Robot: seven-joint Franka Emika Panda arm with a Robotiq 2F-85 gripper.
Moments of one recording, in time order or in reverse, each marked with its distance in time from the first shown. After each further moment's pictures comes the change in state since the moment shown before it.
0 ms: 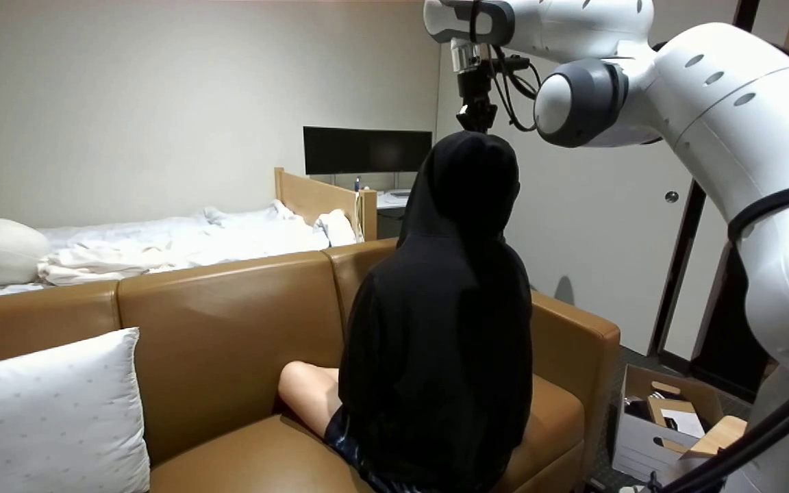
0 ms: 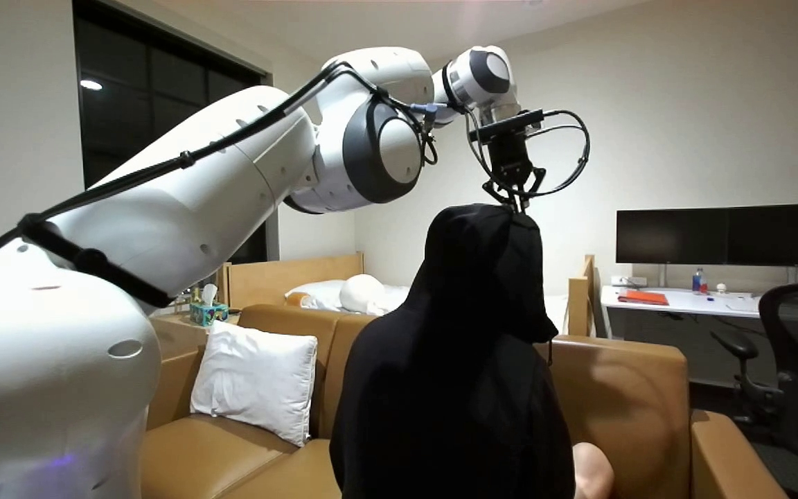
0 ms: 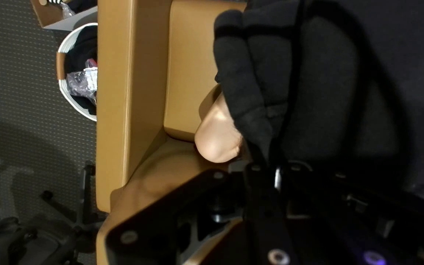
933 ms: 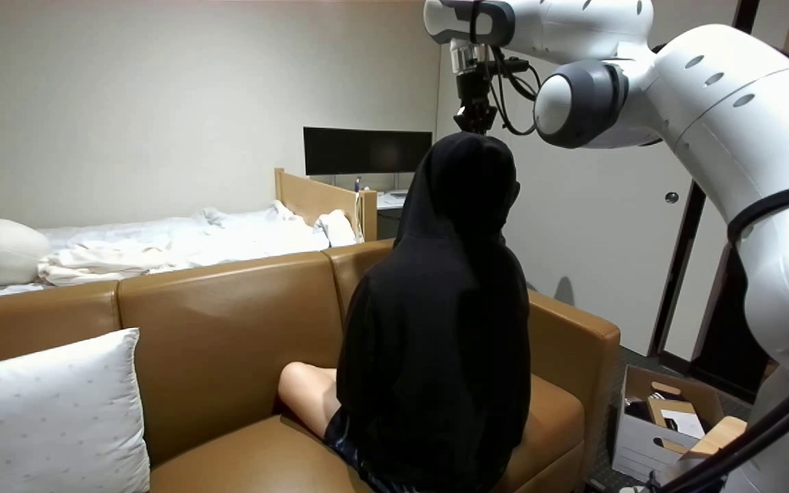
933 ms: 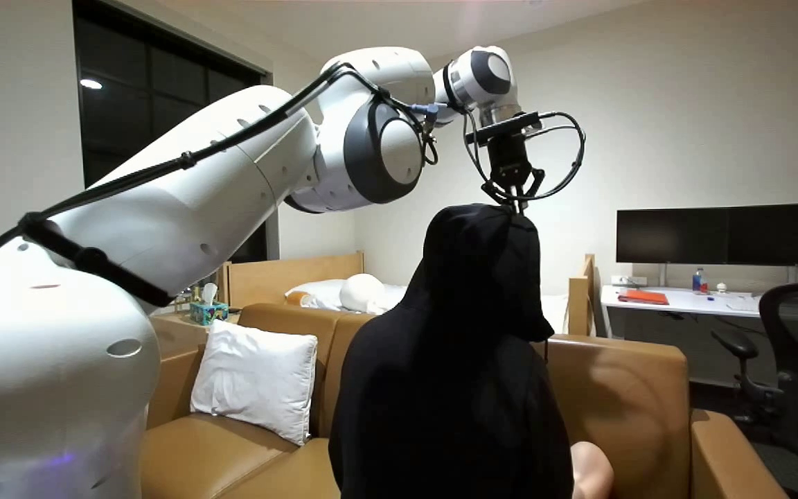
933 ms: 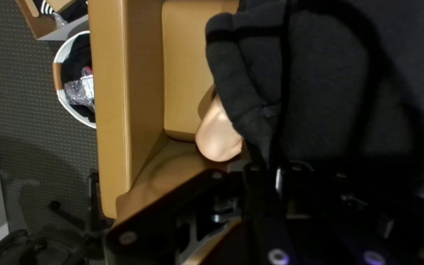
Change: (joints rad) arm -0.003 0.002 0.011 0.000 0.009 0.000 0.081
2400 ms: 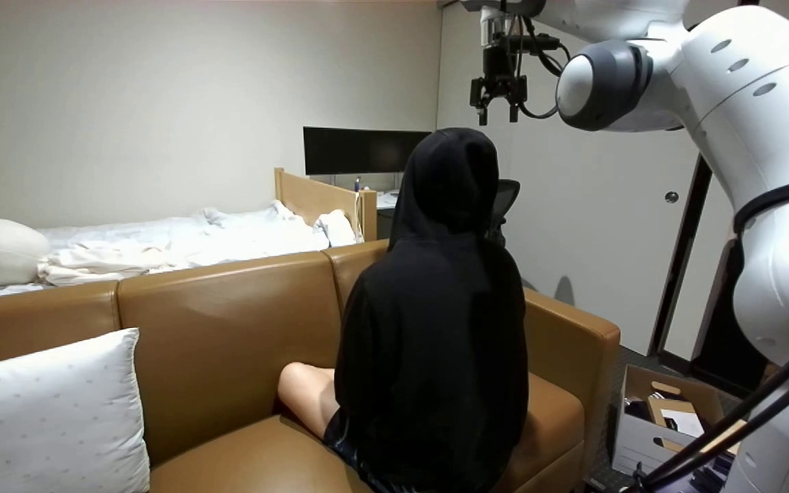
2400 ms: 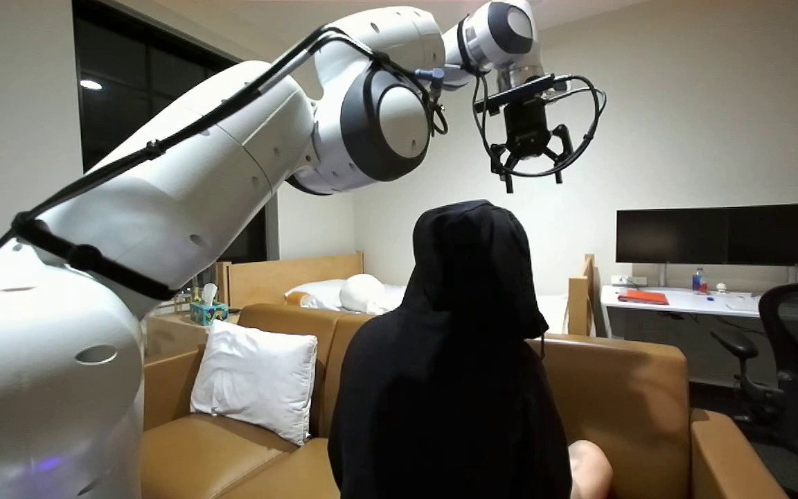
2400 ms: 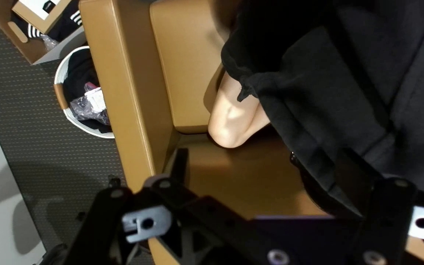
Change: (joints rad) arm -0.096 -0.080 0.008 0.002 0.089 -0.022 0.117
